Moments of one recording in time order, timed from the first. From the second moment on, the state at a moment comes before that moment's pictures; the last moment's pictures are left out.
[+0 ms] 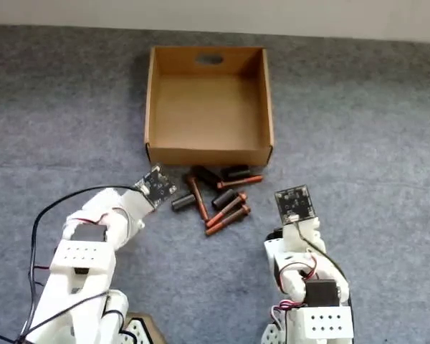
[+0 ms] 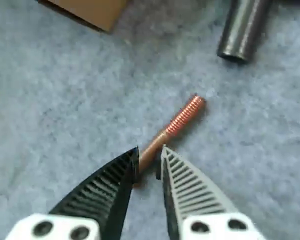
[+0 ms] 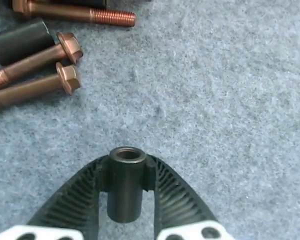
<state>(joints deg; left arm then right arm) -5.2 -46.5 78.7 32.6 -46.8 -6.5 -94.6 96.1 57.6 13.5</state>
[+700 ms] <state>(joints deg) -5.3 -46.5 75.6 35.1 4.2 -6.5 -94.6 96.1 57.6 13.5</state>
